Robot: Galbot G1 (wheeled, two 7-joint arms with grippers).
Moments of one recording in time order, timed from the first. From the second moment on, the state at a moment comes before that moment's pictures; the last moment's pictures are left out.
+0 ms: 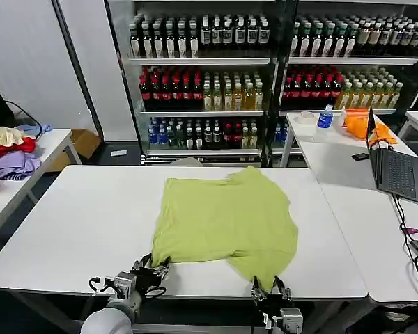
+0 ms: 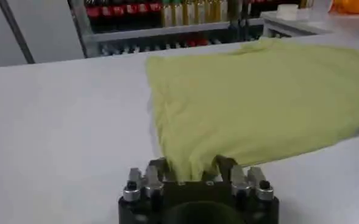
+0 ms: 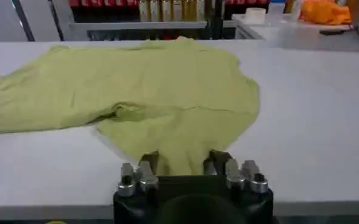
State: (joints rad) left arm 1.33 -1.07 -0.23 -1.99 -0.46 0.56 -0.27; right arm -1.61 1.43 0.27 2.13 0.17 -0.51 0.33
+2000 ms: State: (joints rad) left arm 1.16 -0.98 -0.20 -1.96 -0.48 0.55 -0.23; right arm -1.24 1.16 0.30 2.05 0.24 -0.47 0.24
